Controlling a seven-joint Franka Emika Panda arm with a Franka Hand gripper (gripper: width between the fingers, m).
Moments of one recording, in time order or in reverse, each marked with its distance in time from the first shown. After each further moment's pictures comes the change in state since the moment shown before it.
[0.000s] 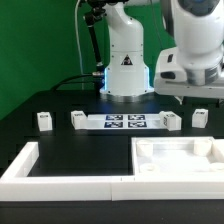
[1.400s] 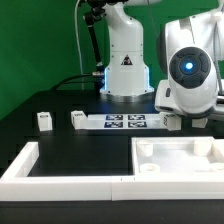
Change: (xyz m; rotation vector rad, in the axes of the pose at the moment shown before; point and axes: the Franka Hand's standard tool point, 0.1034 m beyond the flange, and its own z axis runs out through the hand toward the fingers) arm -0.002 0.003 0.065 0.009 -0.238 0.057
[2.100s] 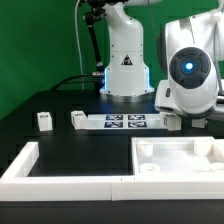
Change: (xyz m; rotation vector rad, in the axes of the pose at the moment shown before) arm 0.000 0.000 0.000 0.000 -0.001 0.000
